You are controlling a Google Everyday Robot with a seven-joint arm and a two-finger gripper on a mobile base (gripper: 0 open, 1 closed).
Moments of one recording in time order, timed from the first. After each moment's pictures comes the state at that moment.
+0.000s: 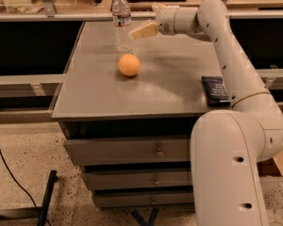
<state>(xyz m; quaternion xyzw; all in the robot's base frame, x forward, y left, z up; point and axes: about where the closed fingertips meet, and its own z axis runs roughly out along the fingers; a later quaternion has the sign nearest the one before) 0.874 -0.018 0.912 -0.44 0.62 0.26 0.59</state>
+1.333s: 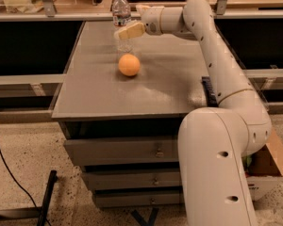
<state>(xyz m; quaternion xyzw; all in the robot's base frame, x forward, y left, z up) 0.866 0.032 0.913 -0.45 0.61 0.30 0.57</state>
